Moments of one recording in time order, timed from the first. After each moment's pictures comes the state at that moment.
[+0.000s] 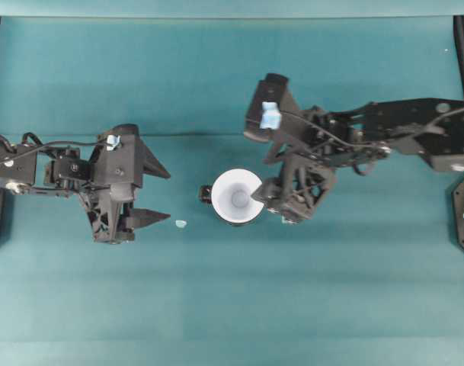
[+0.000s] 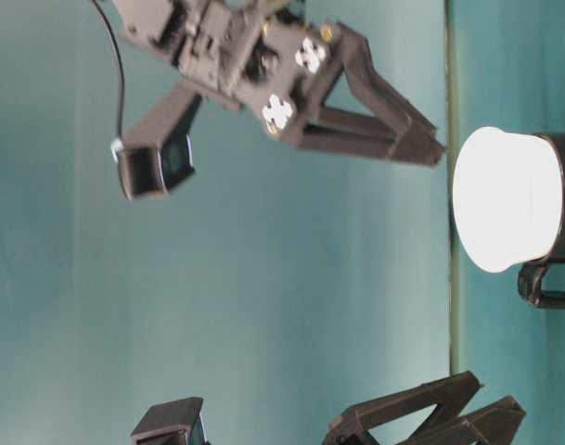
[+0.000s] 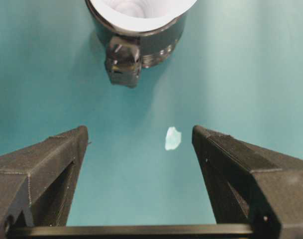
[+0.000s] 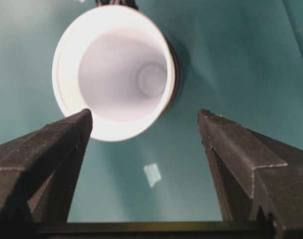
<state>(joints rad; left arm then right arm) 0.04 -0.22 0.90 0.02 0.03 0.02 -0.10 -0.10 0.53 0.11 0.58 0.21</state>
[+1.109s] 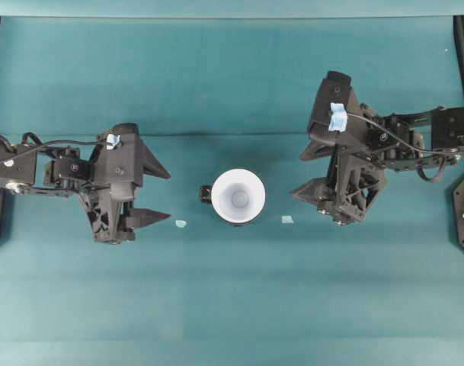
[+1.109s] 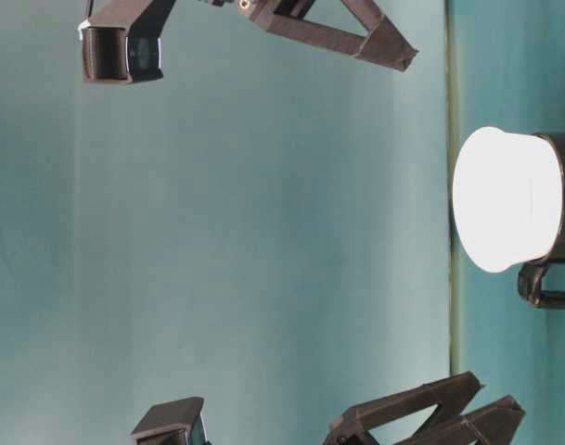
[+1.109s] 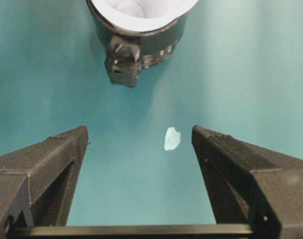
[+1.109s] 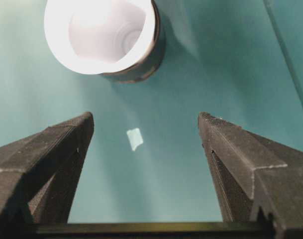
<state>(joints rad) 0.04 -0.22 0.90 0.02 0.03 0.01 -0.10 -0.30 0.73 0.06 0.49 0.20</state>
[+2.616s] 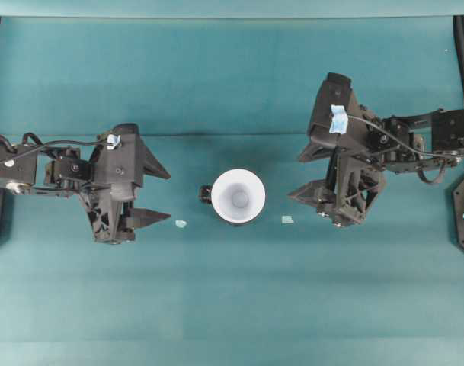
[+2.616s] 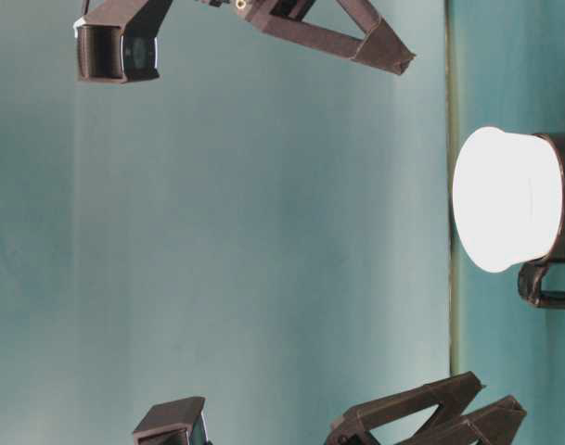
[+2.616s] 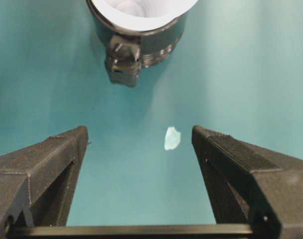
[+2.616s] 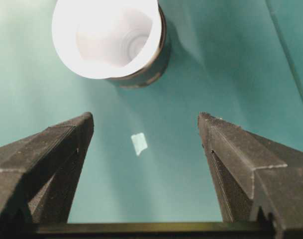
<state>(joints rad) 0.04 -0.22 0.90 0.02 0.03 0.01 -0.09 -0.30 0.73 0.06 0.47 0.20</state>
